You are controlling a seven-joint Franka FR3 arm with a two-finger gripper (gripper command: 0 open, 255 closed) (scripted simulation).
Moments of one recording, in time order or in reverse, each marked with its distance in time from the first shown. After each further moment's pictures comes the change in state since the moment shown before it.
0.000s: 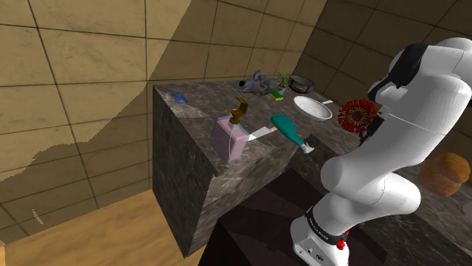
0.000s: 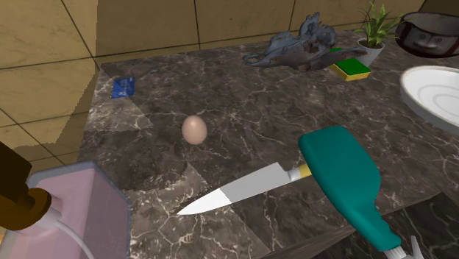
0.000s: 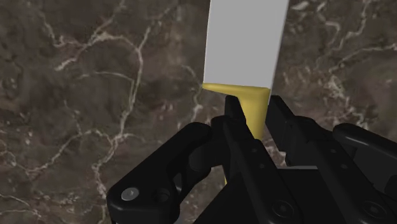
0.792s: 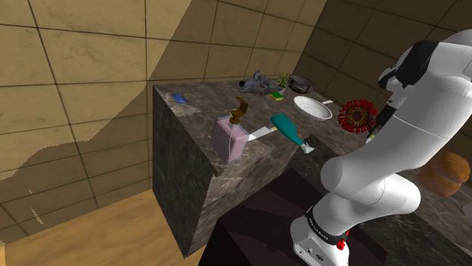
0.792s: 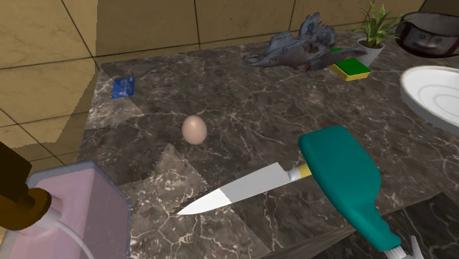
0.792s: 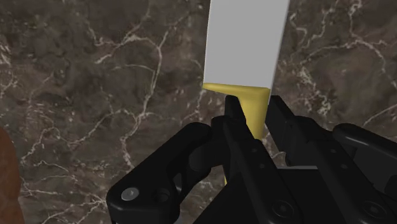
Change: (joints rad) arm 0.010 -0.069 -0.009 0.089 -0.040 -0.148 0.022
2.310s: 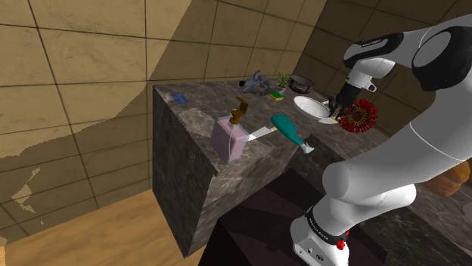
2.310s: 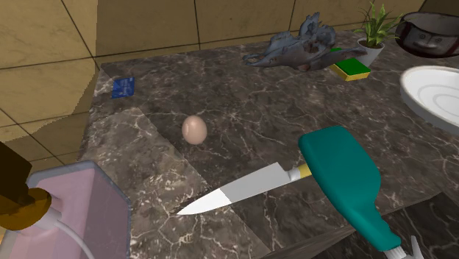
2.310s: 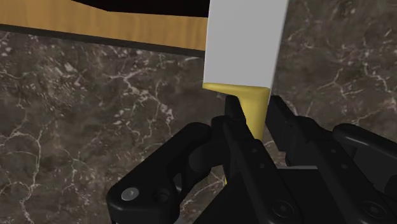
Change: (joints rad) arm 0.220 -0.259 0.217 -0.198 -0.036 -0.037 0.459
